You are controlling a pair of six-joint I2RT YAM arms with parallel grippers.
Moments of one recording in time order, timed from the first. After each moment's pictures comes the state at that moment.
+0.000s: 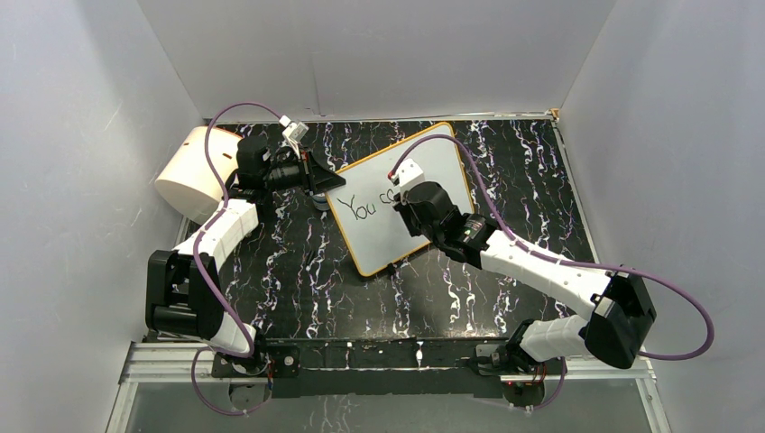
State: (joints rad) left arm -0.15 1.48 0.98 0.20 1.02 -0.33; right arm 0.91 1.31 1.02 -0.28 0.35 0.05
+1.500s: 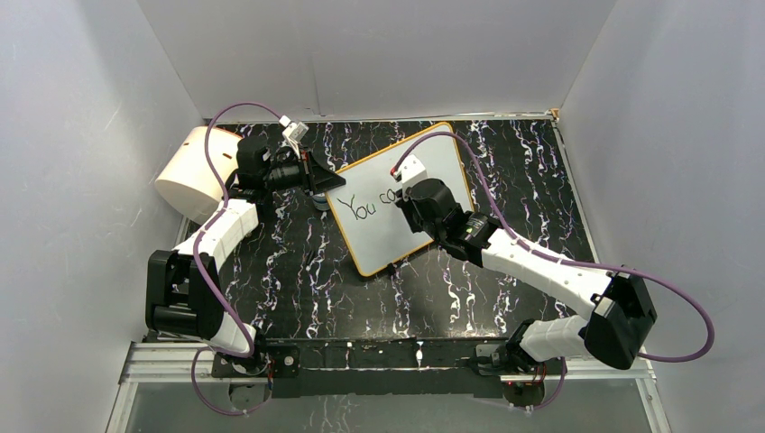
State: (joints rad) left arm -0.15 1.48 0.98 0.20 1.02 -0.33; right arm 0.89 1.31 1.02 -0.24 0.35 0.03
